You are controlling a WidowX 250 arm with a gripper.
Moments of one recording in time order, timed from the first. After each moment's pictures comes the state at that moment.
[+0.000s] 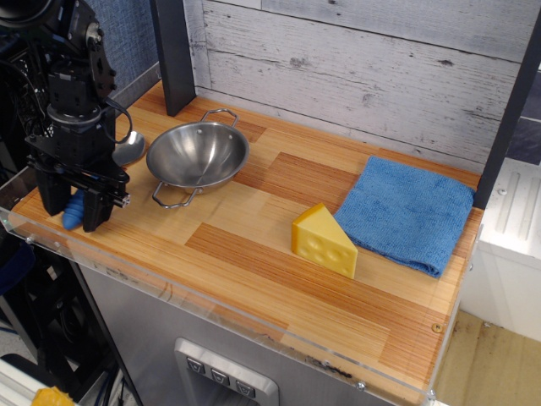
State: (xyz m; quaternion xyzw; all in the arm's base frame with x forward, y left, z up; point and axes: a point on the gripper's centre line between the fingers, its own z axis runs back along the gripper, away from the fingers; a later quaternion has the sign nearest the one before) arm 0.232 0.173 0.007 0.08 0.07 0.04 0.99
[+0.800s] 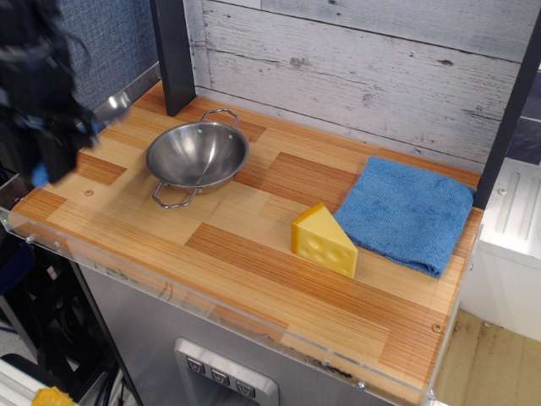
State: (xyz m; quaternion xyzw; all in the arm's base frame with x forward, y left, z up) arm 0.214 0.181 0.088 0.05 0.02 0.11 0.99
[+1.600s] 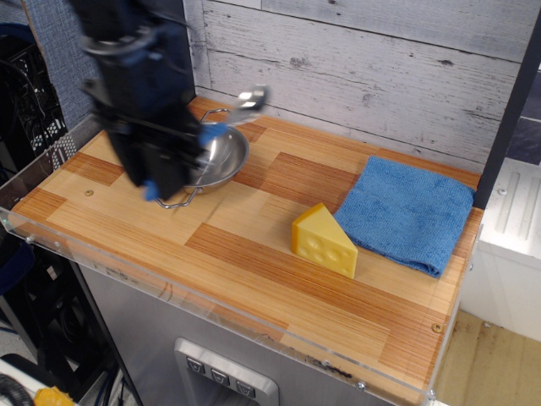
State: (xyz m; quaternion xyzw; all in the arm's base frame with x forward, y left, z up) arm 0.221 0.047 0.110 0.00 -0.05 -0.08 1.00
